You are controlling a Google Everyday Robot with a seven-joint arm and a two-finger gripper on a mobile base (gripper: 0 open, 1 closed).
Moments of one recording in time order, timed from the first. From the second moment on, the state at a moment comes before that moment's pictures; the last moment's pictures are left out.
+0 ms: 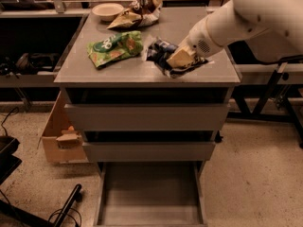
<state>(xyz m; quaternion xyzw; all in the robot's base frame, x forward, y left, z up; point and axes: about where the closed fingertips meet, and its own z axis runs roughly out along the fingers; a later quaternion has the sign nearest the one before) 0.653 -0.077 0.910 -0.50 0.78 0.12 0.37</state>
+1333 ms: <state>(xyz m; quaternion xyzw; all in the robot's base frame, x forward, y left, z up) 0.460 -0.237 0.836 -0.49 0.83 0.04 0.28</state>
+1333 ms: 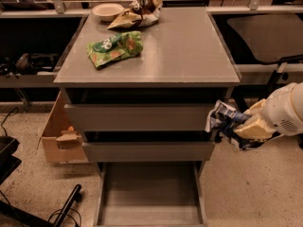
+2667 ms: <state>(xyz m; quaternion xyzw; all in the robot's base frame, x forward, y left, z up) 0.442 -0.128 0.596 -0.51 0.81 0.18 0.22</state>
